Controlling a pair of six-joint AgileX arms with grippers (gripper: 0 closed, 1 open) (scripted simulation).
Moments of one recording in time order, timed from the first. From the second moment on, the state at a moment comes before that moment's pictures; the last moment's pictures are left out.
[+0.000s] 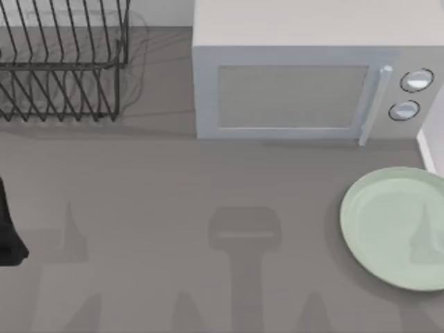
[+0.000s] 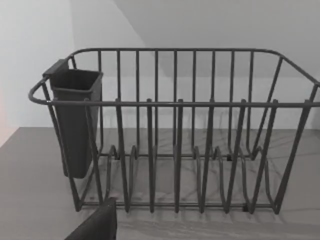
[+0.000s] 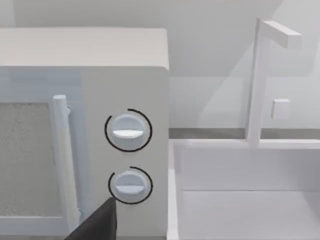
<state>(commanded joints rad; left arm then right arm) 0.00 0.00 0.00 0.00 0.00 0.00 0.00 0.00 0.00 0.00 0.00 0.00</state>
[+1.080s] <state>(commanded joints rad) 0.00 0.00 0.00 0.00 0.00 0.00 0.20 0.76 0.61 -0.47 0.00 0.21</state>
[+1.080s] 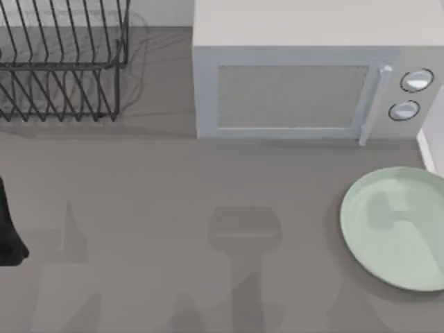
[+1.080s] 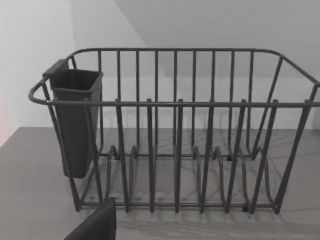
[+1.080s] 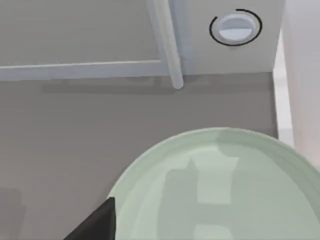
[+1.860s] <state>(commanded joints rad) 0.00 0.00 0.00 0.00 0.00 0.00 0.46 1.84 1.37 -1.07 0.00 0.48</state>
